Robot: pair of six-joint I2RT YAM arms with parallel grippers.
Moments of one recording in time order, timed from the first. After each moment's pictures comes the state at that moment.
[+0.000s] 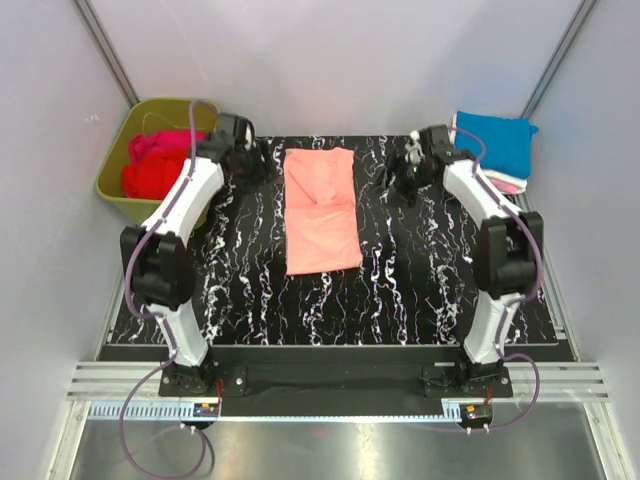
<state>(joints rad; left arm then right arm) -0.21 1.89 1.80 -0.81 0.17 -0.53 0.17 2.00 1.73 -0.72 -0.56 0.55</state>
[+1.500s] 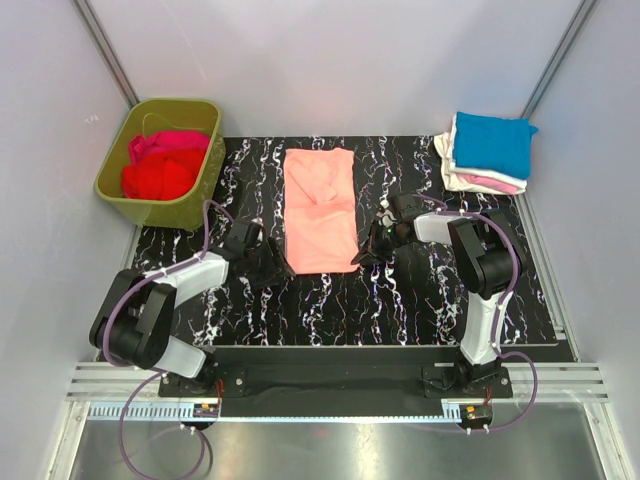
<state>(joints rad) -0.38 1.45 0.67 -0.22 0.25 -0.79 0.34 1.98 1.09 -0.23 -0.67 0.69</state>
